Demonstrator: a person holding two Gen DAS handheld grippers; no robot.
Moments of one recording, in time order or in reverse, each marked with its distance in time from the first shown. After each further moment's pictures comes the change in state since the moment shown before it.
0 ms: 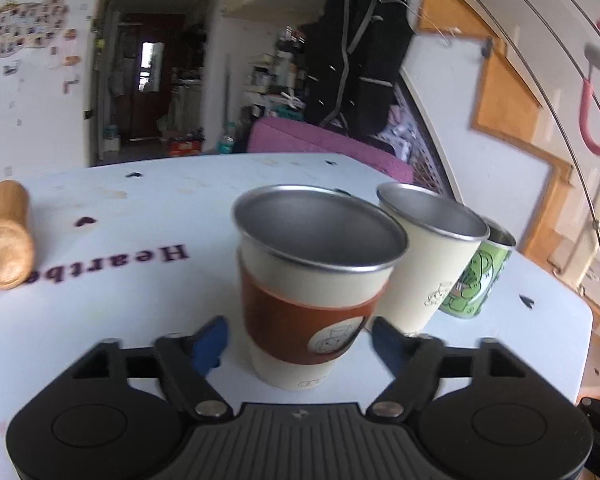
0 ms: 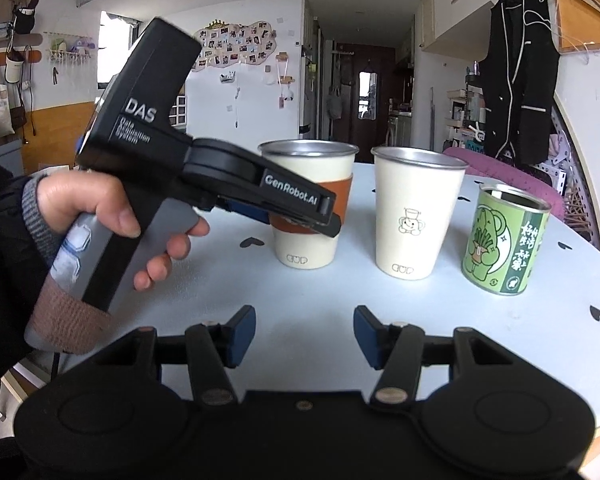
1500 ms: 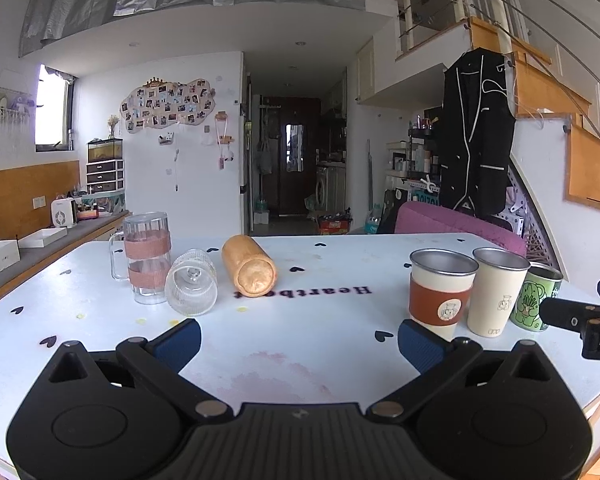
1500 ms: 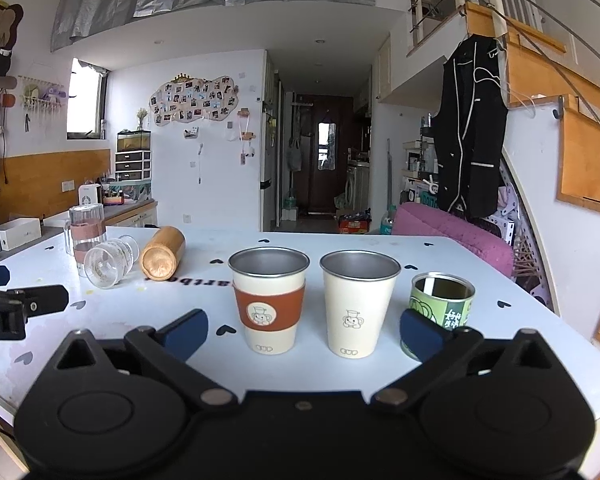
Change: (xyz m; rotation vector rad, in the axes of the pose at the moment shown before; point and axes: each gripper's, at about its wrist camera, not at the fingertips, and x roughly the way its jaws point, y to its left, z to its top) left arm -0.200 0.000 -0.060 -0.038 -0.250 0.454; right arm -0.064 0.004 0.049 0.040 -0.156 -0.129
